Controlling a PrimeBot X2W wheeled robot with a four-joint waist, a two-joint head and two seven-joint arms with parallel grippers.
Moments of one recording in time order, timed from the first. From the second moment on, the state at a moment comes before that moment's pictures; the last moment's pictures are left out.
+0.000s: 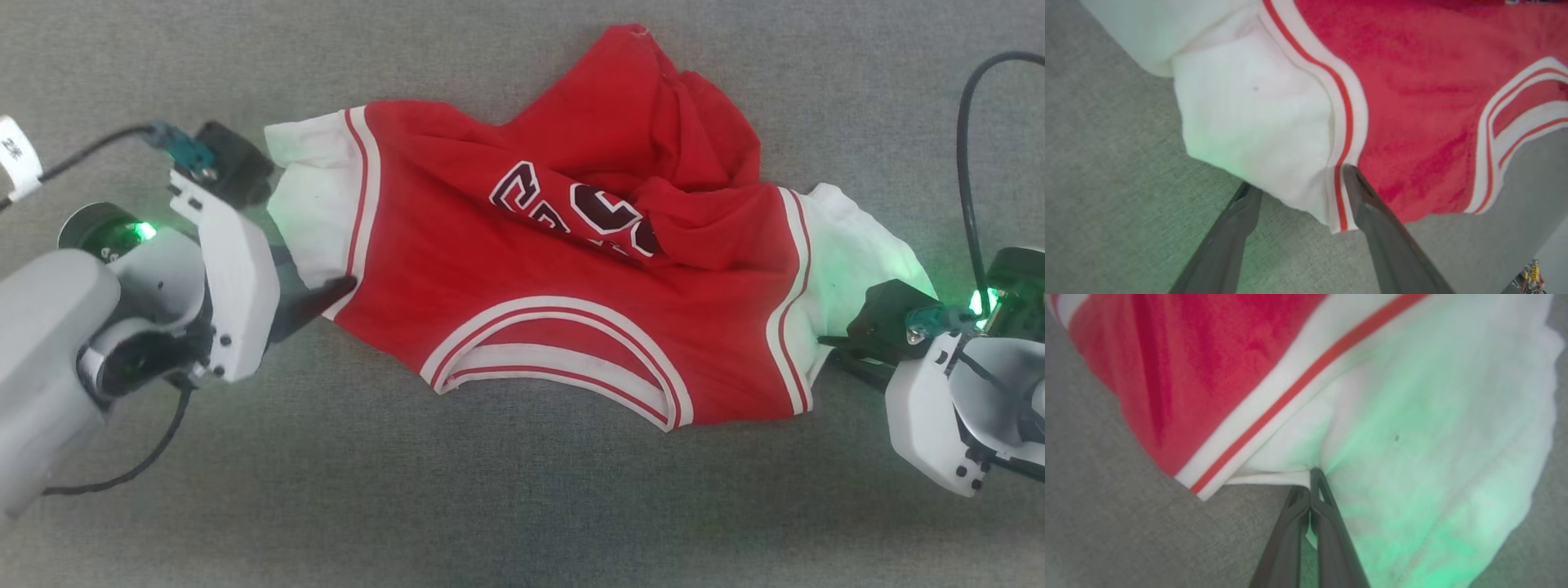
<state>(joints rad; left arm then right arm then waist) -1.00 0.83 -1.04 0.23 -1.19 -0.13 0.53 -0.81 -0.98 1.12 0.02 0.71 0.15 0.32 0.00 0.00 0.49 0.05</state>
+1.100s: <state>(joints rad) -1.09 0.73 -0.85 0.24 -1.59 -0.13 0.10 -0.83 -0.88 0.51 0.12 0.94 0.13 0.08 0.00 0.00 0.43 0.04</state>
